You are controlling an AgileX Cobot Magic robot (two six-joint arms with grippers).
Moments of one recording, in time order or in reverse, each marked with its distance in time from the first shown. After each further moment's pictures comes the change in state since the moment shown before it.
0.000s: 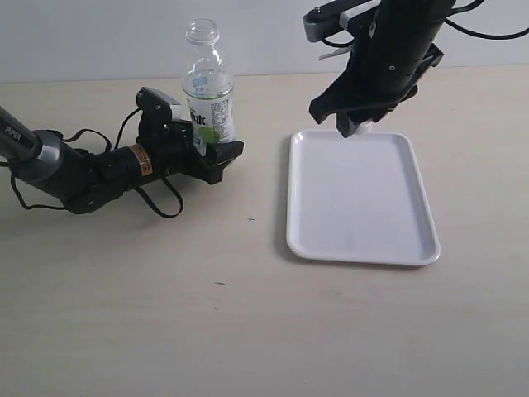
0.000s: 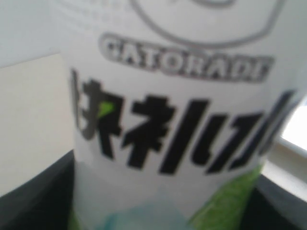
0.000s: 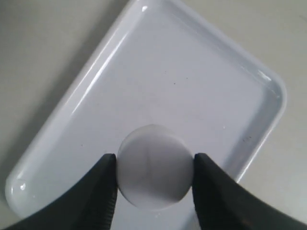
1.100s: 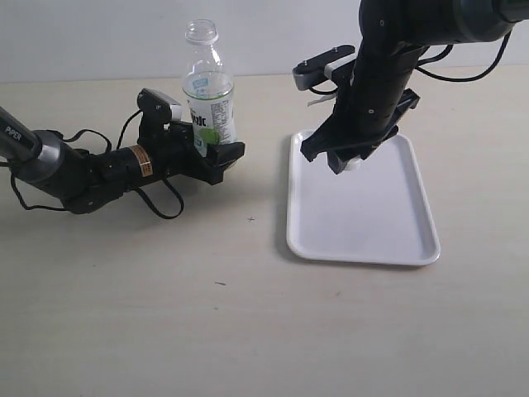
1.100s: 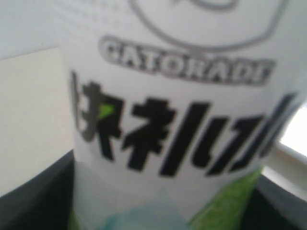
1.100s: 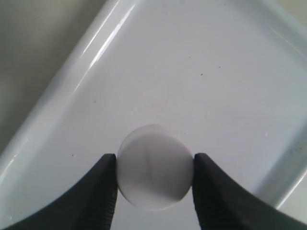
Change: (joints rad) left arm 0.000 0.000 0.000 0.023 -0.004 -0.044; right arm -0.001 0.152 0.001 0.025 -0.050 -0.020
